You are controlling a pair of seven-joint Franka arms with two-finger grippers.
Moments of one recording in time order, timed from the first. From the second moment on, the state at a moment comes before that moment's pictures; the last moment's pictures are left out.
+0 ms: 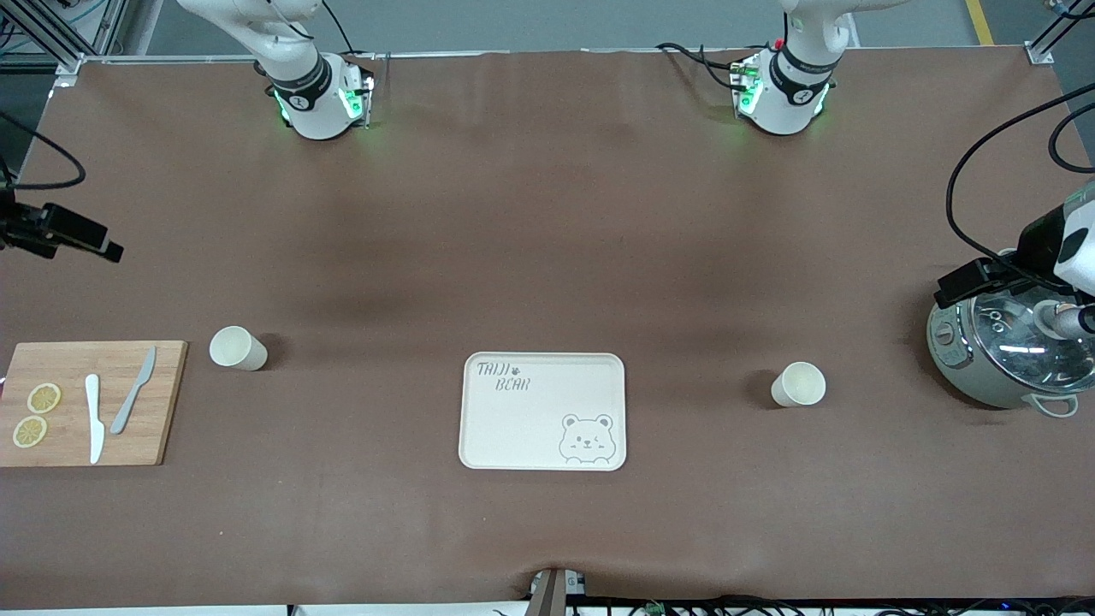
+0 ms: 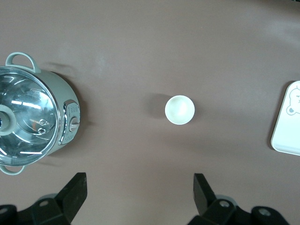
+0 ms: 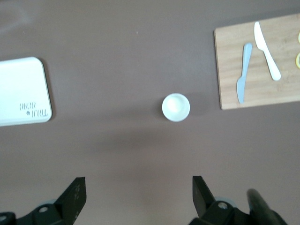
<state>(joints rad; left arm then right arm) 0.11 0.18 -0.14 -1.45 0.03 1.65 -0.21 -0.08 0.03 -0.02 -1.53 0.11 1.53 0.01</state>
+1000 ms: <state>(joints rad) 0.09 0.15 -0.19 -1.44 0.03 1.55 -0.21 -0.07 -0.04 -0.05 -1.60 0.05 1.53 0.02</state>
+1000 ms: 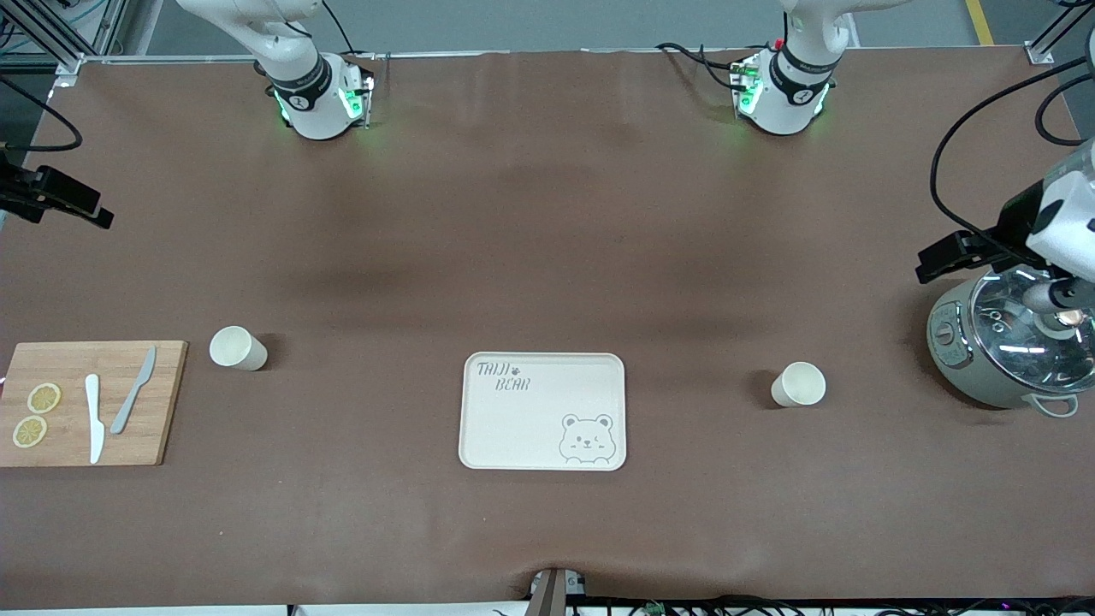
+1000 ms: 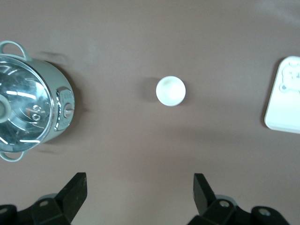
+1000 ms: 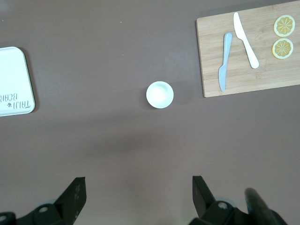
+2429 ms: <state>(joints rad) 0.06 0.01 -0.18 -1.45 0.03 1.46 -0.20 -0.06 -0.04 -0.05 -1.62 0.05 1.53 0.02</state>
